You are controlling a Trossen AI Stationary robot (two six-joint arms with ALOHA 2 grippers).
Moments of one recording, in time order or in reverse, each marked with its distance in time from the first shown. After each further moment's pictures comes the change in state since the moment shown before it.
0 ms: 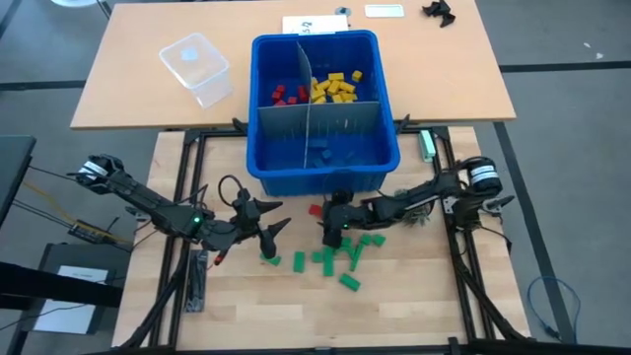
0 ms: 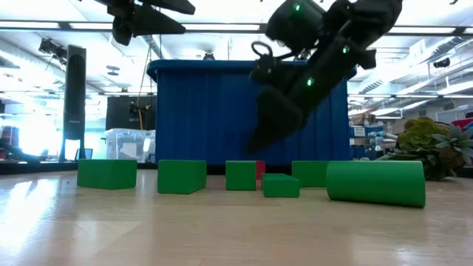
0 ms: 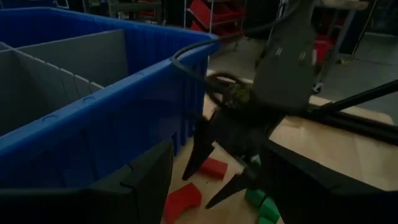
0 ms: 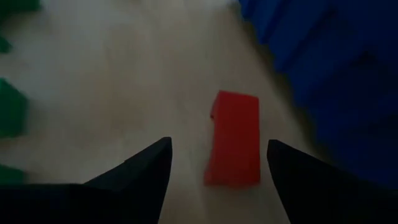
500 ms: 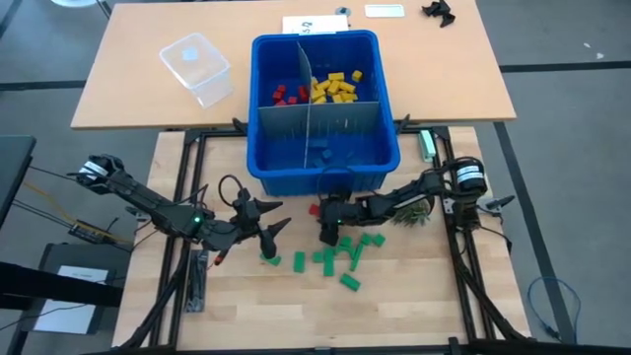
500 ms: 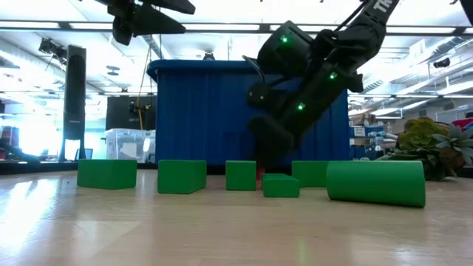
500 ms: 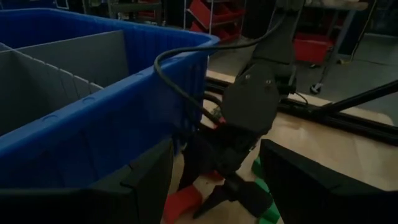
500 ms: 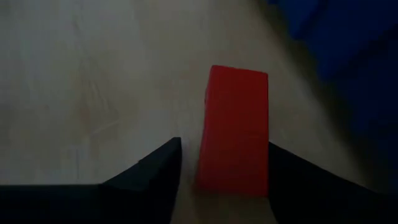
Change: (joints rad) left arm 0.000 0.000 0.000 0.001 0.000 0.000; right arm -0.066 0.095 0.002 0.066 -0.096 0.018
